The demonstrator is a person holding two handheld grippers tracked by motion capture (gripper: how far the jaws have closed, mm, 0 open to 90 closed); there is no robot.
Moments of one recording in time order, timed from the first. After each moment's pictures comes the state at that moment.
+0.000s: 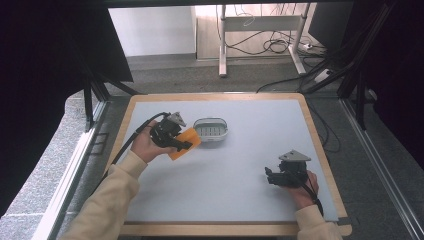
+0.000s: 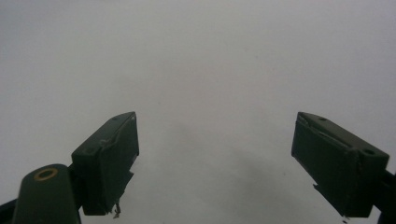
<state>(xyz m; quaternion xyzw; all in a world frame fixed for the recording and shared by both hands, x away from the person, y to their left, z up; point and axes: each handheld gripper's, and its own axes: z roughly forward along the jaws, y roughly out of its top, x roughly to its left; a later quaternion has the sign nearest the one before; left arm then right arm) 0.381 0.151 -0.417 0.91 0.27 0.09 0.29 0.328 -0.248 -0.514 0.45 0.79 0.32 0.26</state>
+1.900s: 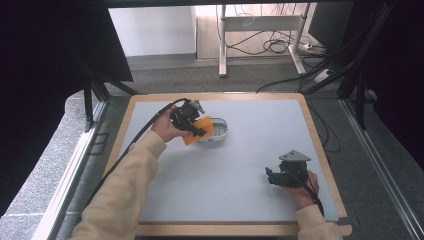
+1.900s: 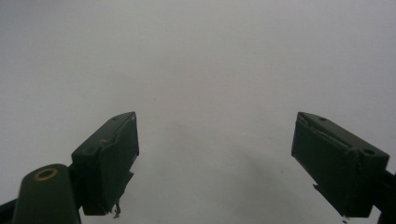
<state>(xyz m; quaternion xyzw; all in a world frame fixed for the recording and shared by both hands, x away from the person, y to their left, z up) 0.447 0.109 -0.420 0.94 0.22 0.08 0.26 0.329 -0.250 -0.515 0.45 0.80 0.31 0.26</state>
